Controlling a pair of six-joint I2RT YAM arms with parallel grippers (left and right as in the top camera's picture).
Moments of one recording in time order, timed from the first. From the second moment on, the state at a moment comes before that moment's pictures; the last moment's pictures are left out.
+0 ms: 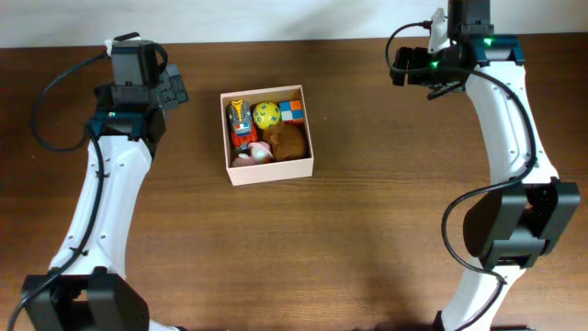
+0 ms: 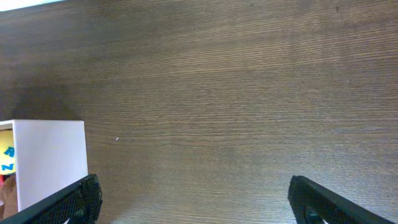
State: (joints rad) left arm -0.02 1.66 1.47 -0.52 -0.35 -0.21; right arm -0.02 2.06 2.02 -1.00 -0.17 0.11
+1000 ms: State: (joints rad) left arm -0.02 1.66 1.47 -0.52 -0.35 -0.21; right arm -0.01 1.61 2.01 -0.77 -0.18 -0.33
